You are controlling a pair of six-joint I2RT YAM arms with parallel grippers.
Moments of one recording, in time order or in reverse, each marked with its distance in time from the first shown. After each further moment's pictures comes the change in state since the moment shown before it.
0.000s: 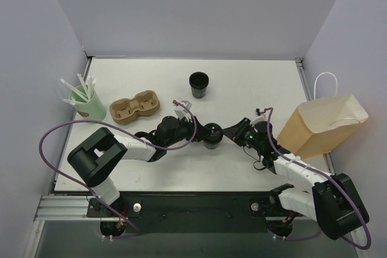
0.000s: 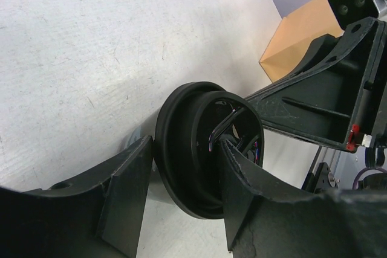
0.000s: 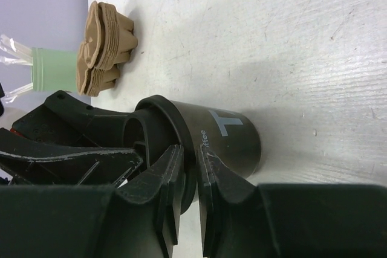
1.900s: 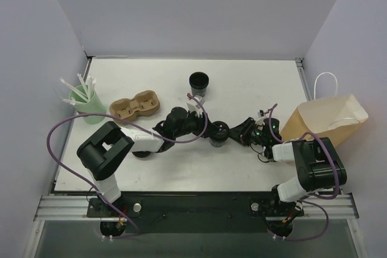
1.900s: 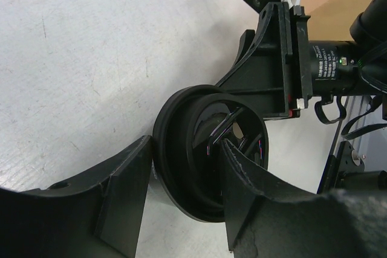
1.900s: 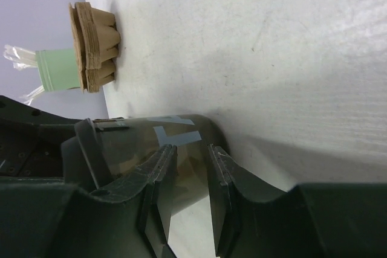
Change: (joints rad) left arm 0.003 0.100 0.187 -0.122 0.115 0.175; right arm -0.258 0.381 0.001 0.283 -0.357 0.024
